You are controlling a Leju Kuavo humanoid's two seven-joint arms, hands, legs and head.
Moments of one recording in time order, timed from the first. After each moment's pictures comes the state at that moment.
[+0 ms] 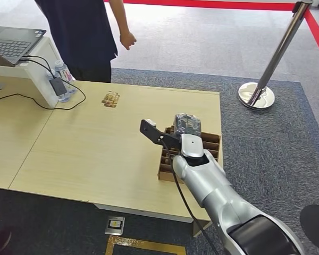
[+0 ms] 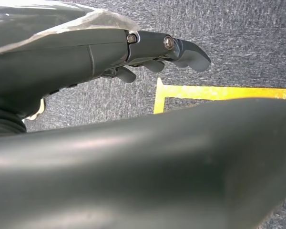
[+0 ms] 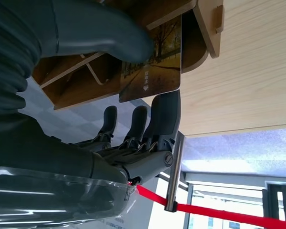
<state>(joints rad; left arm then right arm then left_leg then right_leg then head) -0.09 -0.26 1.08 -0.21 -1.07 0.40 -0.24 -0.83 0.33 0.49 -0.46 1.22 -0.11 0.32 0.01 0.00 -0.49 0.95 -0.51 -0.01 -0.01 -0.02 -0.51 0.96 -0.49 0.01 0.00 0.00</state>
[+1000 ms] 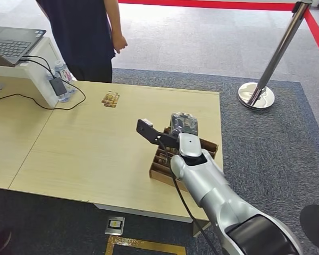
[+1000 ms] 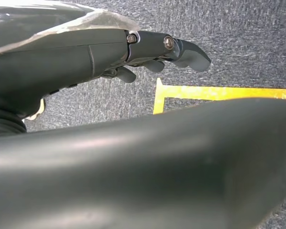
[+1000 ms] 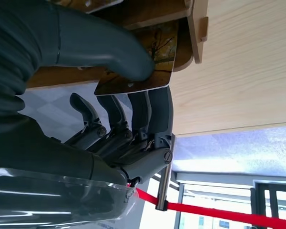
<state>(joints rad) -0.10 -0.26 1.08 -0.21 -1.07 0.40 -0.24 -0.84 0.34 0.48 -0.45 1.23 -0.11 0.29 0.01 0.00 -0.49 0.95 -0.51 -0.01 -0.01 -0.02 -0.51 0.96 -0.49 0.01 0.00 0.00</state>
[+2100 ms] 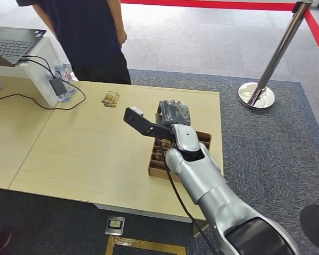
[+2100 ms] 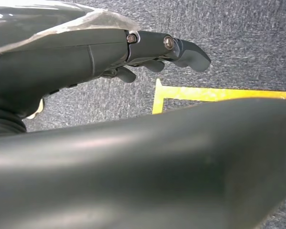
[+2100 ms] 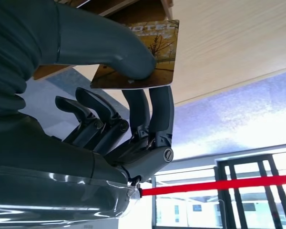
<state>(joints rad) -0.10 -0.26 1.08 -0.21 -1.06 0.41 -0.24 -0.82 0.36 0.49 -0.64 1.16 -0.10 0.19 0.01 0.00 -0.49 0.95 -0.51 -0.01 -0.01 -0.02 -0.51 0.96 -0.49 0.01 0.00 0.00</state>
